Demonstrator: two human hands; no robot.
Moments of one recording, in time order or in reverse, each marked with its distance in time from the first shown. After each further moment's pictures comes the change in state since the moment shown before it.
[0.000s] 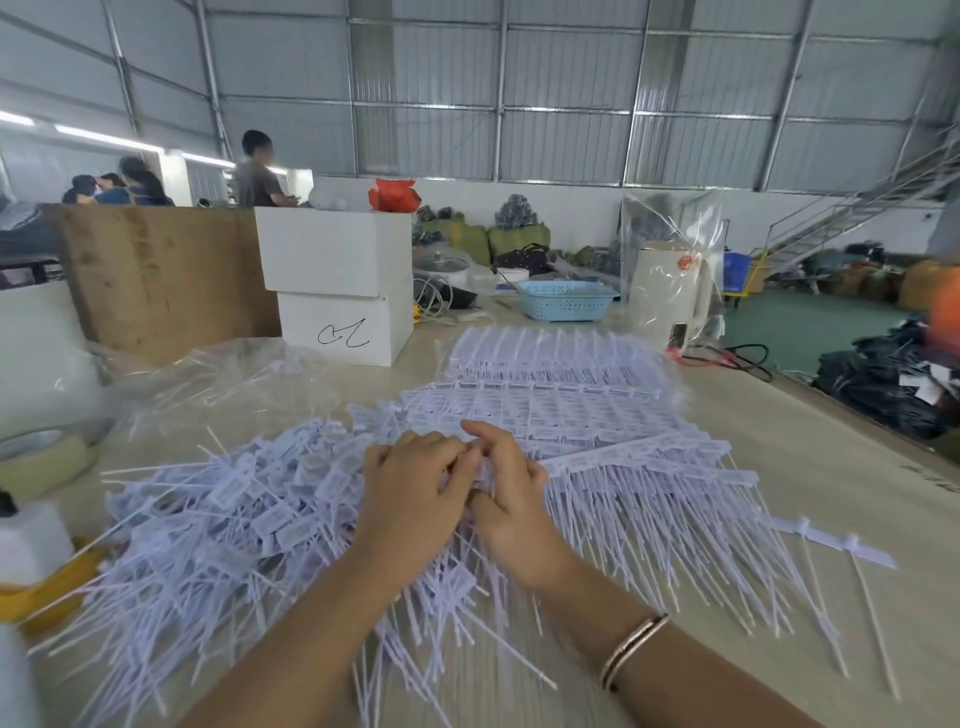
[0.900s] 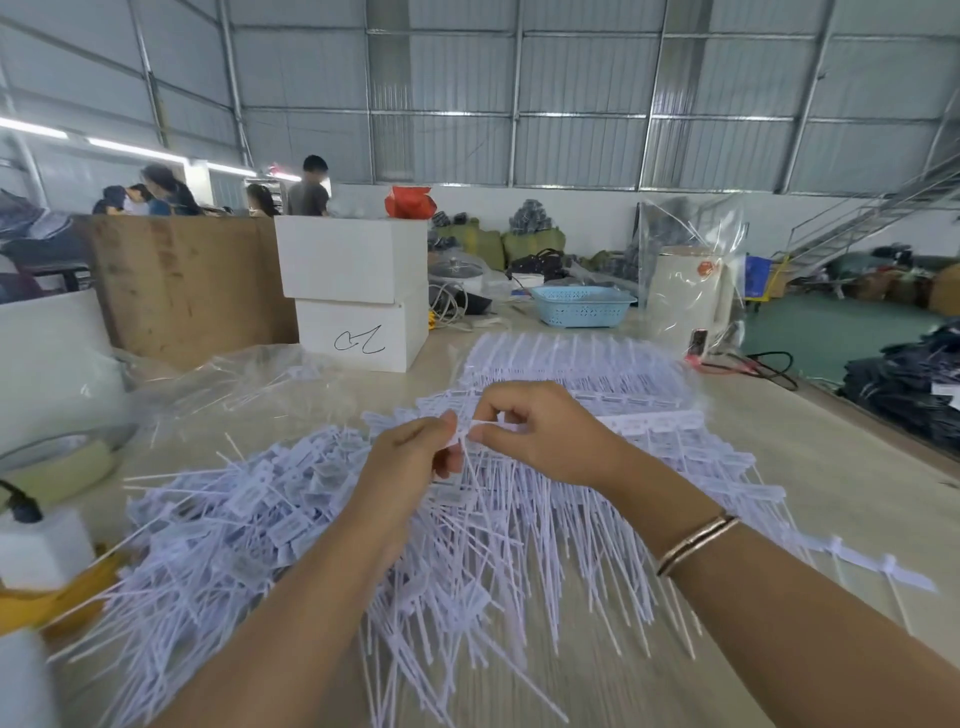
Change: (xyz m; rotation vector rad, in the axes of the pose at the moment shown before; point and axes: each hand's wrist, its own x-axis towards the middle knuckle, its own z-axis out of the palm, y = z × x) left_hand 0.026 -0.012 -0.016 -0.943 -0.051 -0.518; right_hand 0.062 -0.033 -0.062 -0.259 -0.261 -0.258
